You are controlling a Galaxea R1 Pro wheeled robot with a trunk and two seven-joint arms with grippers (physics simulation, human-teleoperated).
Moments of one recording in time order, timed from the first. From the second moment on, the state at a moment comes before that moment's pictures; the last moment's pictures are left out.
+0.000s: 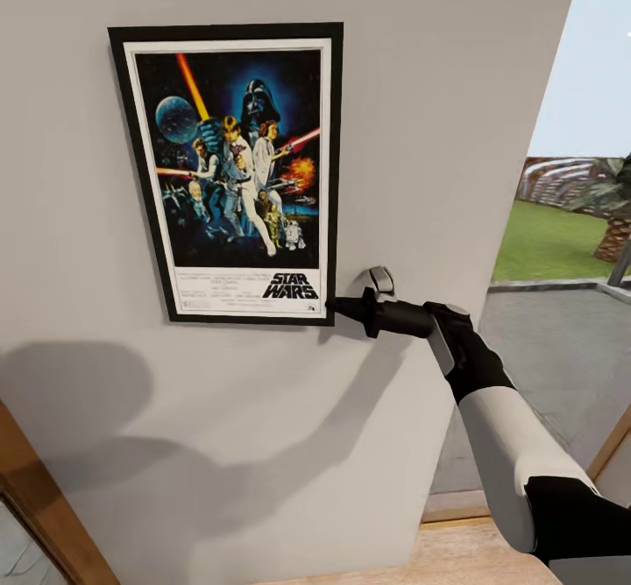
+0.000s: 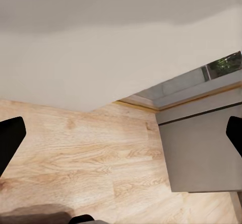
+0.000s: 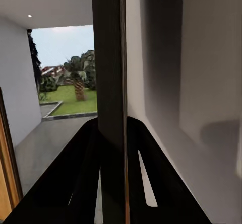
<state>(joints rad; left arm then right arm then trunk) -0.20 0.32 -1.37 -0.09 2.05 -0.28 -1.19 -0.99 0.02 -0.04 -0.83 -0.19 0.27 1.51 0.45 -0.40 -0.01</state>
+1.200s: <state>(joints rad) -0.20 0.32 -1.37 -0.09 2.05 -0.28 -1.19 -0.99 0.02 -0.04 -0.83 -0.19 0.26 1.51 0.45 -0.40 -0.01</state>
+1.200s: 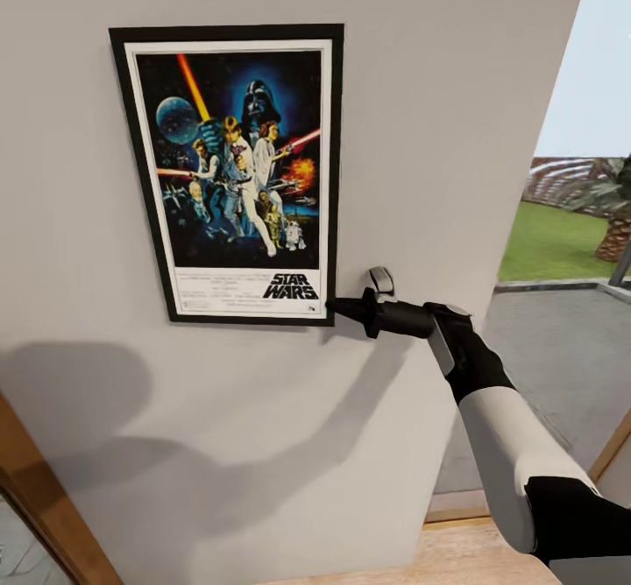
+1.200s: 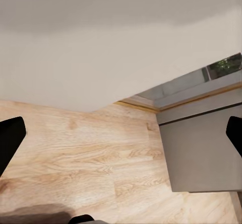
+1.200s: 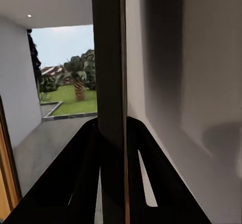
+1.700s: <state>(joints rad) -0.20 0.32 -1.37 -0.09 2.05 -0.28 -1.19 -0.99 0.02 -0.04 -0.83 -0.19 0.26 1.52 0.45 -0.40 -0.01</state>
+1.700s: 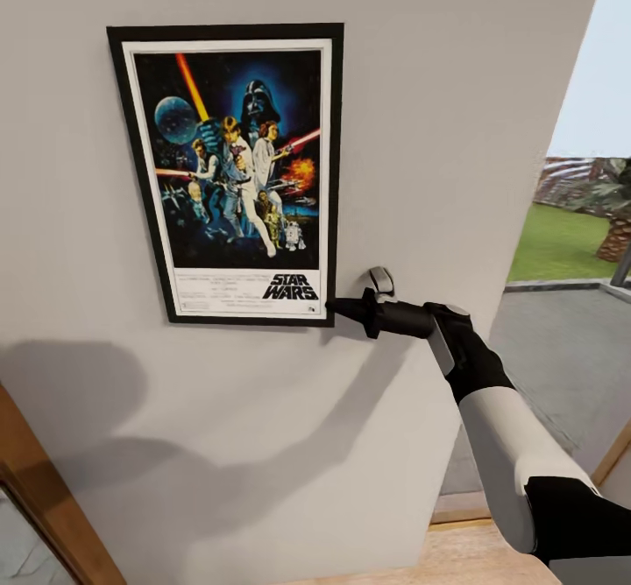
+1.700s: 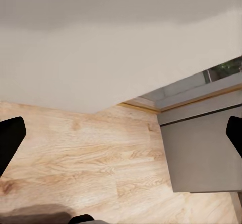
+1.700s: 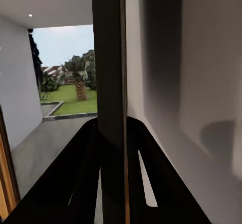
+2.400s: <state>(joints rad) -0.19 0.30 -1.36 -0.06 2.05 -0.28 -1.19 -0.99 0.02 -0.05 -0.83 -0.19 0.16 1.53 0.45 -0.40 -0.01</state>
